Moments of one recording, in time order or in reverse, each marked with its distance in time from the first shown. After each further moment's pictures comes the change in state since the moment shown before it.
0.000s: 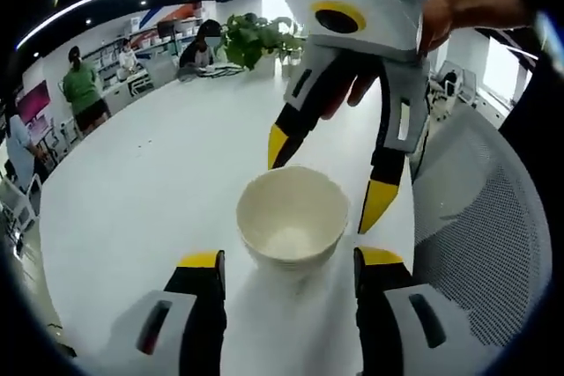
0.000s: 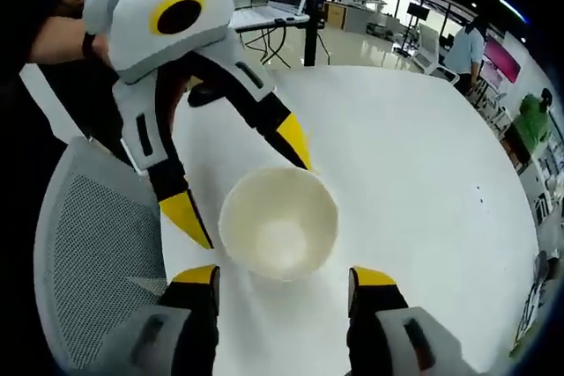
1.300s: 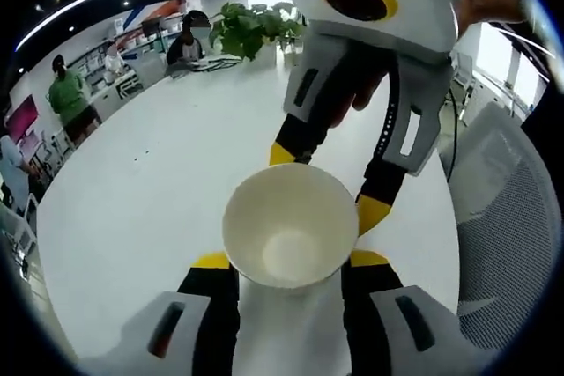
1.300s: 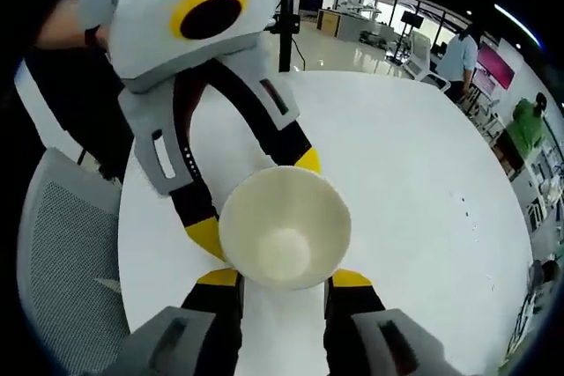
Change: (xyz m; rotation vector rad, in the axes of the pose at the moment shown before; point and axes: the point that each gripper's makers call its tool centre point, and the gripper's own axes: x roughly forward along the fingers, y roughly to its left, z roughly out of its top) left arm 0.050 0.069 0.023 0.047 0.059 -0.022; right arm 0.010 -0.077 0.011 -0.006 -0.031 -0.041
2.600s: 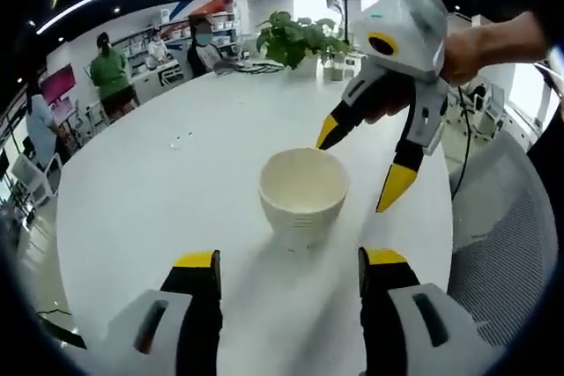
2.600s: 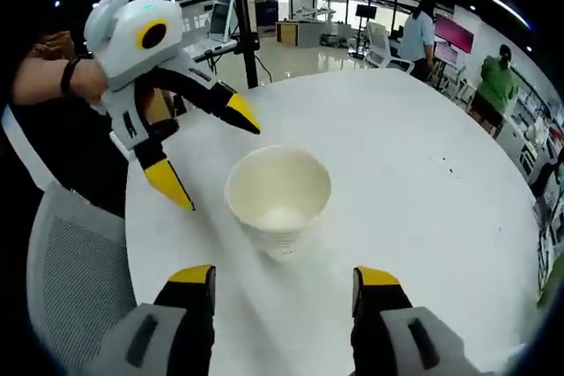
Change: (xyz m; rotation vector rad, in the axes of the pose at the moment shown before) left arm -0.064 -0.002 -0.025 -0.196 -0.085 0.171; right arm -0.025 0.009 -0.024 0.225 -0.122 -0.052
